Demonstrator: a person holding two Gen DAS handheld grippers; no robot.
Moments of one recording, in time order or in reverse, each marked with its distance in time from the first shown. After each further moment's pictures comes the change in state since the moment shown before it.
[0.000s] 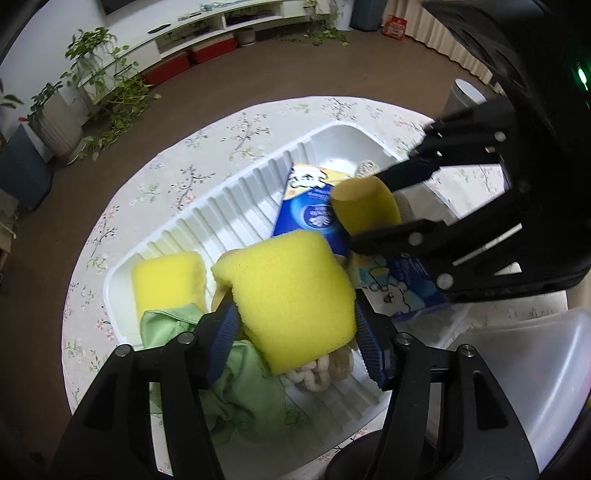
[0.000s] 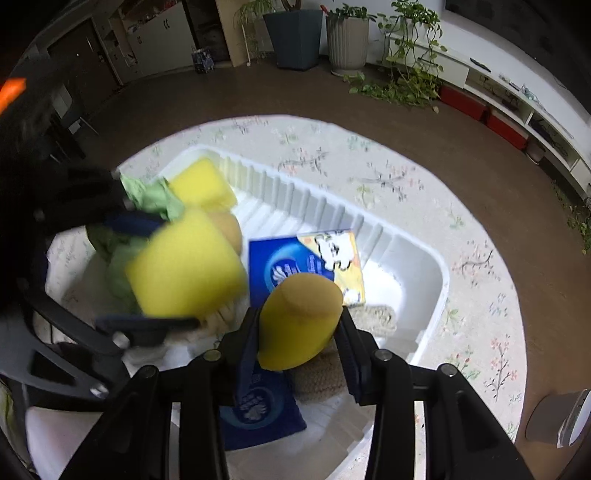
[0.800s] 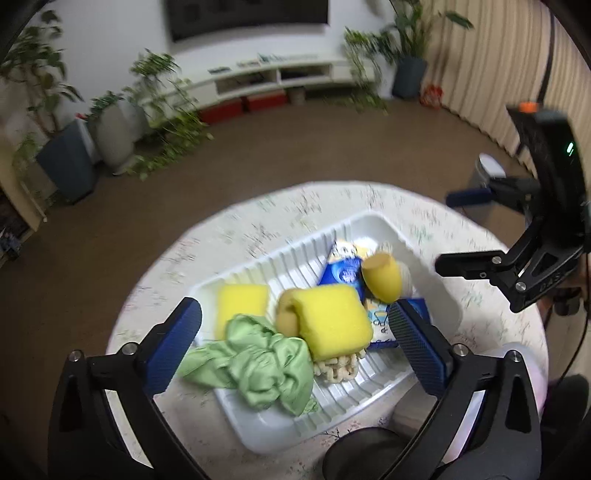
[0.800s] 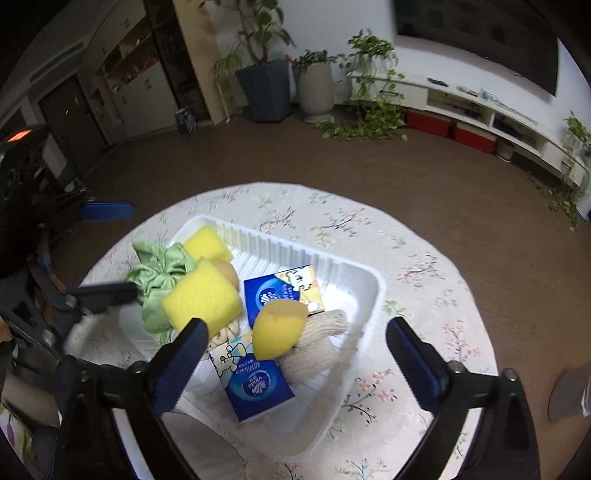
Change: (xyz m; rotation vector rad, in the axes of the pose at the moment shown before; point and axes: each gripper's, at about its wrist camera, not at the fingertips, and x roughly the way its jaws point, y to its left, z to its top) left arm -0.103 0.025 -0.015 -0.170 -0.268 0.101; right arm -0.085 -0.023 -0.019 0.149 -0.213 -0.010
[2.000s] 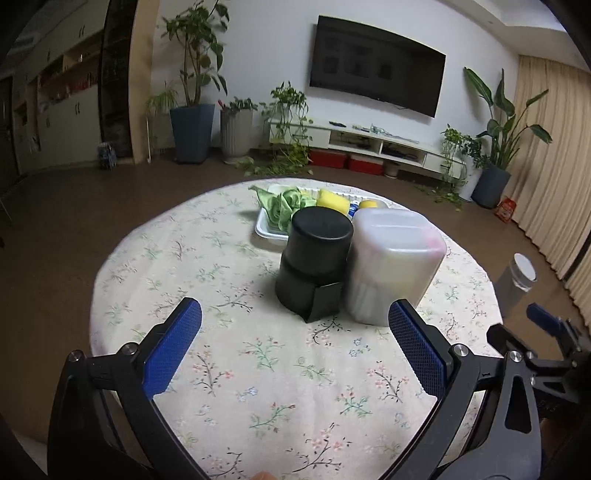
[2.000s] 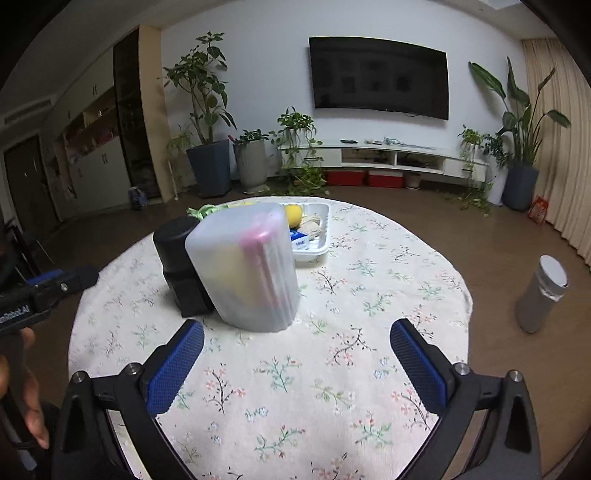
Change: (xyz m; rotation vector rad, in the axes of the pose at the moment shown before) left arm -0.170 -0.130 -0.245 -0.417 -0.280 0.286; right arm -0.160 0.143 -0.268 0.148 -0.358 -0.280
